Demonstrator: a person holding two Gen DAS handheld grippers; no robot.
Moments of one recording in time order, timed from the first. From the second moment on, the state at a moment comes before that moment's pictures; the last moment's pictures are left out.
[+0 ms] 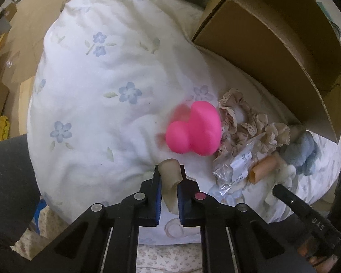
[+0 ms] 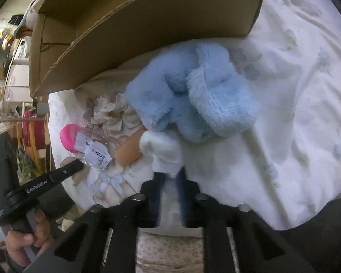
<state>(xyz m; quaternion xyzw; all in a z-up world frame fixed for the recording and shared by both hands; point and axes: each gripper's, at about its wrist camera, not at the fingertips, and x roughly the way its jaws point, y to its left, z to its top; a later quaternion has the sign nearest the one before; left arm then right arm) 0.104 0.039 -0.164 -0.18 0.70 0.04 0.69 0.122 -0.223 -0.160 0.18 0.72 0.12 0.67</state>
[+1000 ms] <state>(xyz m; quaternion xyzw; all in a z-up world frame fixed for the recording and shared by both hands) 0.155 -0.012 0.009 -0.04 0.54 -0.04 0.84 0.159 -0.238 -0.024 0.19 0.56 0.21 0.78</state>
